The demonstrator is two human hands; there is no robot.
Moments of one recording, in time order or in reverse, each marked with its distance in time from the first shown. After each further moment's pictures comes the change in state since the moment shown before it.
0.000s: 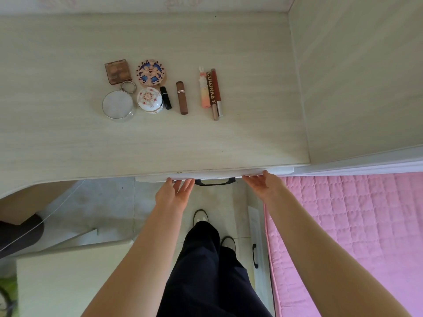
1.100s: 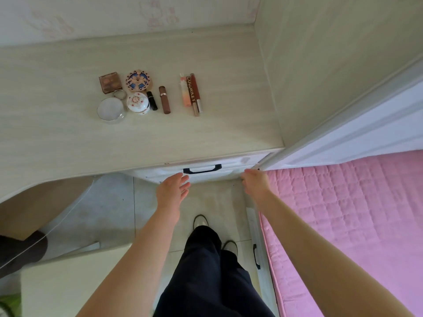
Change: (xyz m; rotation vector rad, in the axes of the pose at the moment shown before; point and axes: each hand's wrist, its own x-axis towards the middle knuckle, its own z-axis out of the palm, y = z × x) left_hand -0.044 -0.035 -0.028 0.722 -0.166 0.319; right_hand -0.037 0.011 -0.051 -1.021 -0.054 -0.450
